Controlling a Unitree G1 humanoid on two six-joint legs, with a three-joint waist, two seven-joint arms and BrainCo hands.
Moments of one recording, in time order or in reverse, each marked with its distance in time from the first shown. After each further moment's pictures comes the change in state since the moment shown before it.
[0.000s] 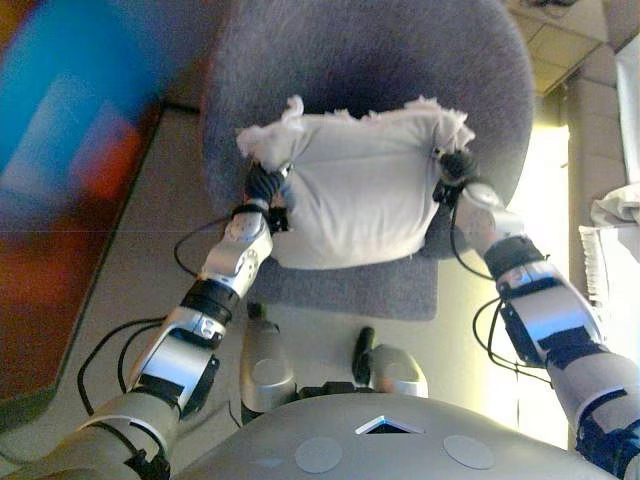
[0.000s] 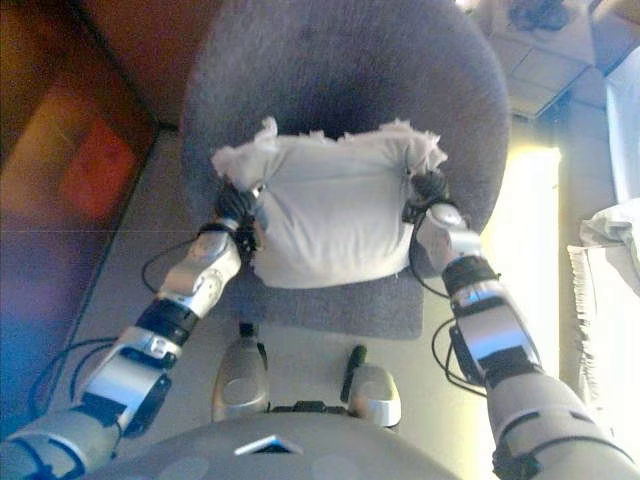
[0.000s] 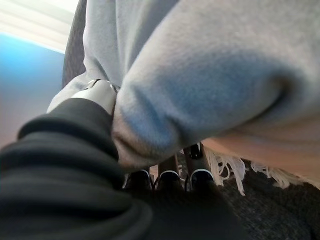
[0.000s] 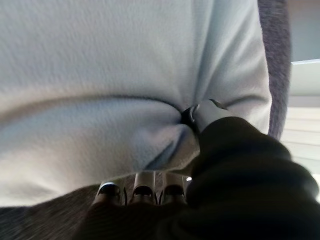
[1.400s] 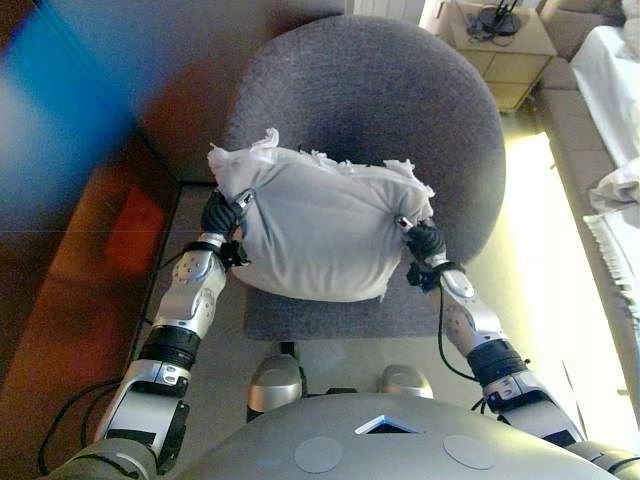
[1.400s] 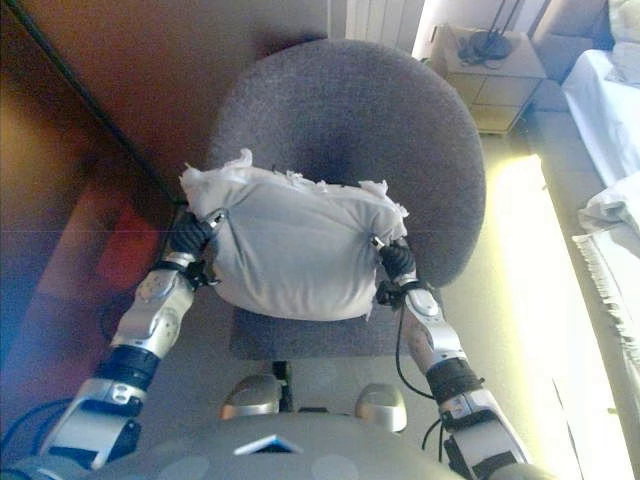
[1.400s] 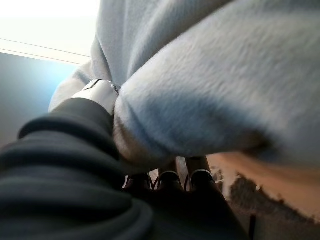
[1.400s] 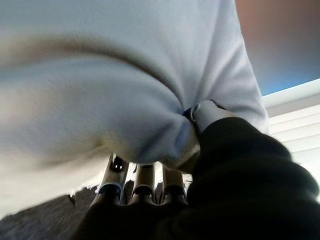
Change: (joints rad) left arm 0.363 0.102 0.209 -0.086 0.031 -0.127 -0.318; right arm 0.689 0.144 -0.020 -0.578 -0.121 -0.109 0.171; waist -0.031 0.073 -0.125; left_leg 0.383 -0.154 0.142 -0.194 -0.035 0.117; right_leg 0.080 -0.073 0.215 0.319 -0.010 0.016
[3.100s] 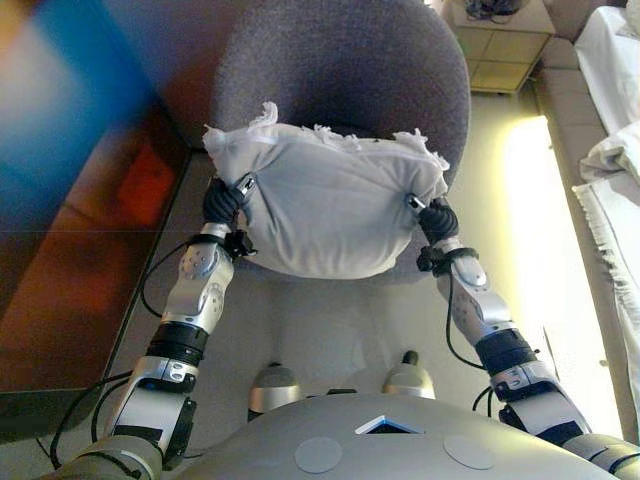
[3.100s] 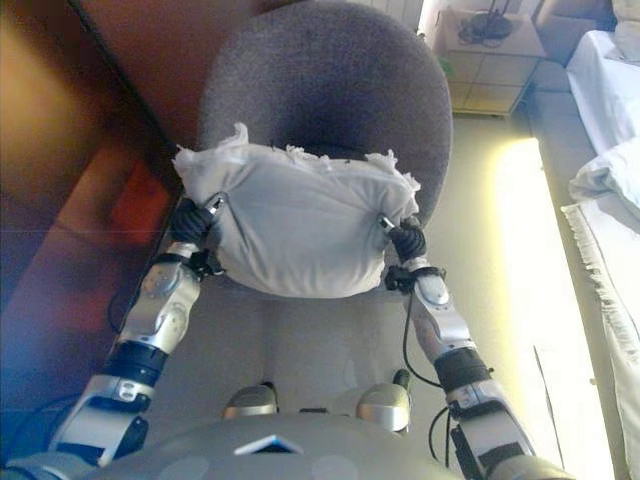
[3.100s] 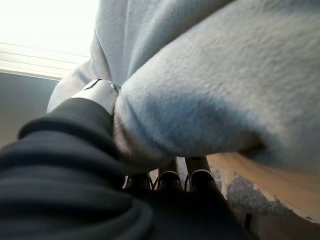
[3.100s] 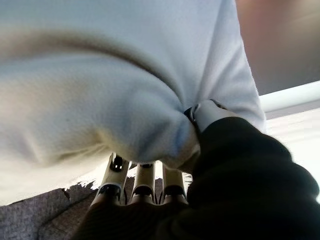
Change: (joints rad) left arm -0.020 -0.037 -0.003 -0.063 0.007 -0.051 0.081; right arm -0.038 -0.032 -0.020 -0.025 -0.074 -0.076 -0.012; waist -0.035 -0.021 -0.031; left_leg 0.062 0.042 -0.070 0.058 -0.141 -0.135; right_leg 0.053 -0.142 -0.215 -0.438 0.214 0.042
